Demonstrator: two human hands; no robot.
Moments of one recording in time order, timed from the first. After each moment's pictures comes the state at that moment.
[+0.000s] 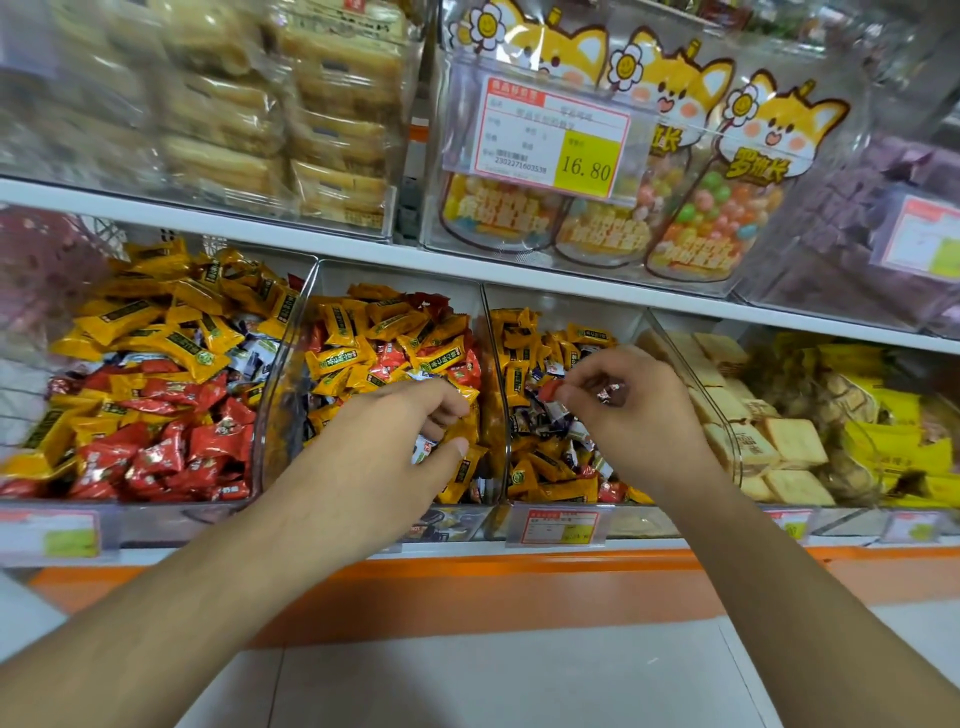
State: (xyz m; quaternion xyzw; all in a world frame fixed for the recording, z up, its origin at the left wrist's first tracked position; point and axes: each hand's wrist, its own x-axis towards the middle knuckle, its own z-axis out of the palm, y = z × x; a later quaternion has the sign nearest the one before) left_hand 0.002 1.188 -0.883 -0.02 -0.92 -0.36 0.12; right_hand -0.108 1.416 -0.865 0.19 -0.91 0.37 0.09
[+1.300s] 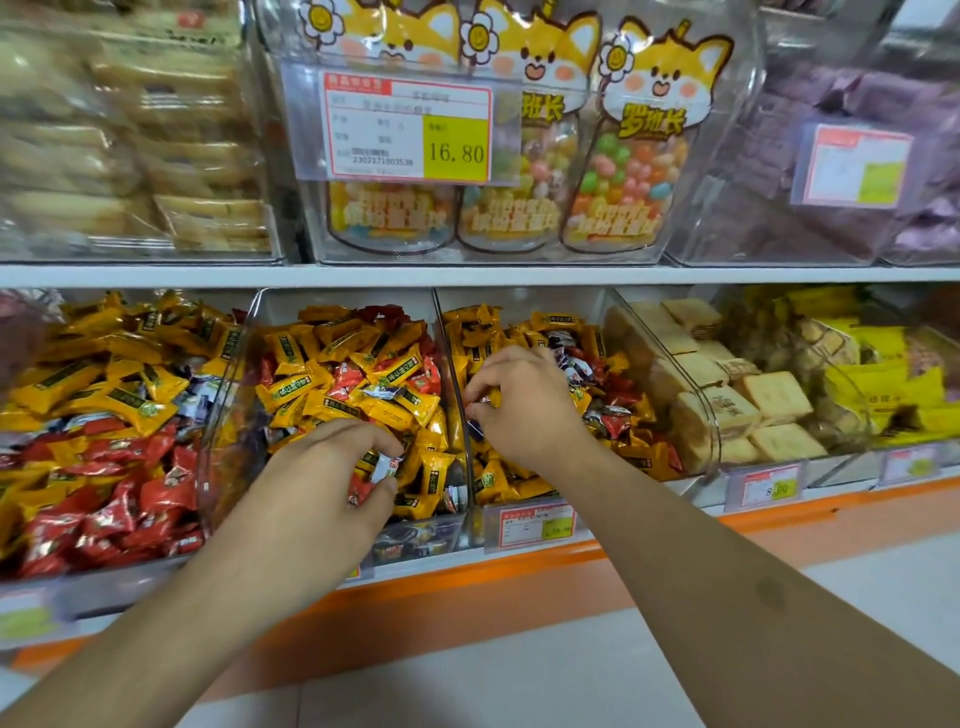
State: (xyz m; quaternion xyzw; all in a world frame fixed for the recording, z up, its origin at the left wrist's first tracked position) left_hand 0.005 1.187 -0.893 0.02 -0.95 -0.30 0.06; right_hand -0.144 1.376 -0.915 0.21 -0.95 0.24 0.06
